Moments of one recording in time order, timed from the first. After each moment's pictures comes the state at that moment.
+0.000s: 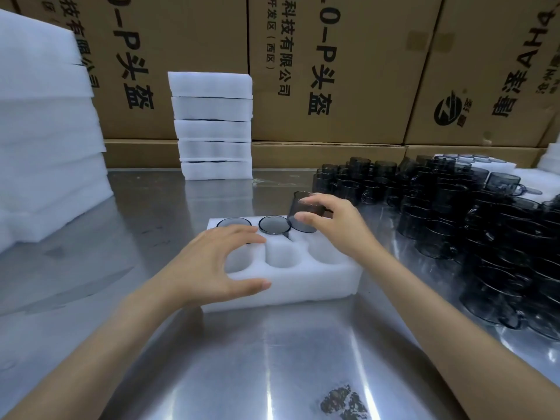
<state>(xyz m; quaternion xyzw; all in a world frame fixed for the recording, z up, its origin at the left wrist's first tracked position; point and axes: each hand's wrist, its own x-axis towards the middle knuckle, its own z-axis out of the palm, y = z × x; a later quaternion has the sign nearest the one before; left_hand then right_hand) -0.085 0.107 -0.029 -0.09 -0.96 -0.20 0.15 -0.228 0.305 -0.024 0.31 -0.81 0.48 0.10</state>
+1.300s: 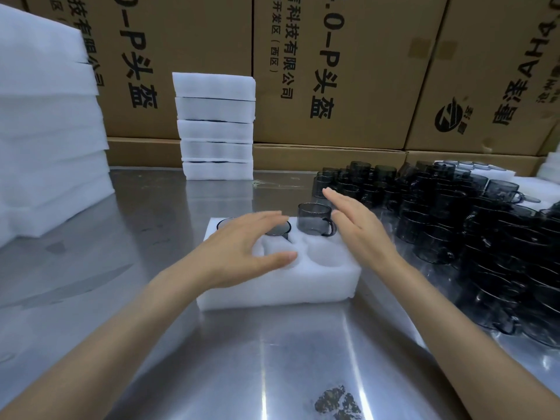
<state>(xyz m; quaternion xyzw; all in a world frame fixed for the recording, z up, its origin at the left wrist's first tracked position) -0.106 0.133 -0.016 -0.09 -0.96 -0.24 0.12 -0.226 0.336 -0.029 0.31 -0.85 0.41 0.14</state>
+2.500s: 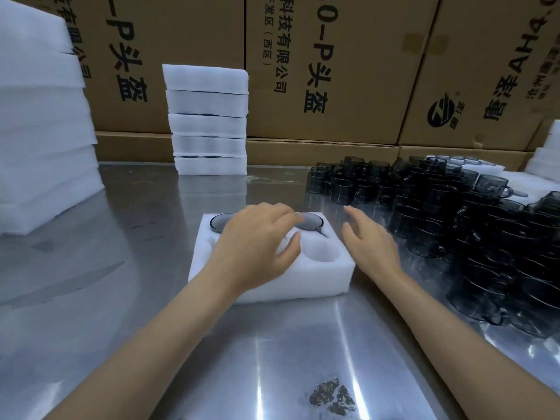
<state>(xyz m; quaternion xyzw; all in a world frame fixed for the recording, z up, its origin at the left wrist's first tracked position) -0.115 0.169 -0.020 -0.17 -0.91 -0.08 0.37 -0.238 0.358 -0.062 0.14 -0.92 0.32 0.17</state>
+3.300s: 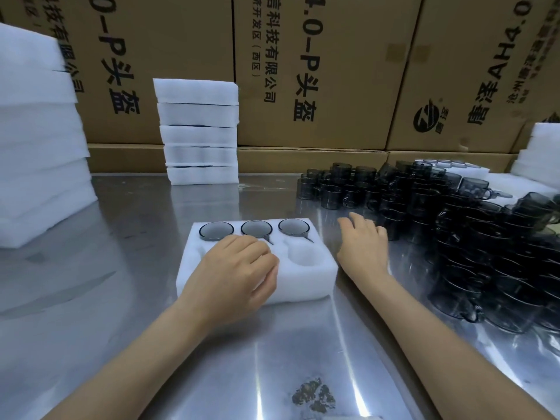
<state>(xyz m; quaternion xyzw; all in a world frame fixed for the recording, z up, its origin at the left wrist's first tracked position) -0.093 0.166 -0.043 -0.21 -0.89 0.01 0.41 -0.239 0.360 -0.059 0.12 -0.96 0.02 0.26</state>
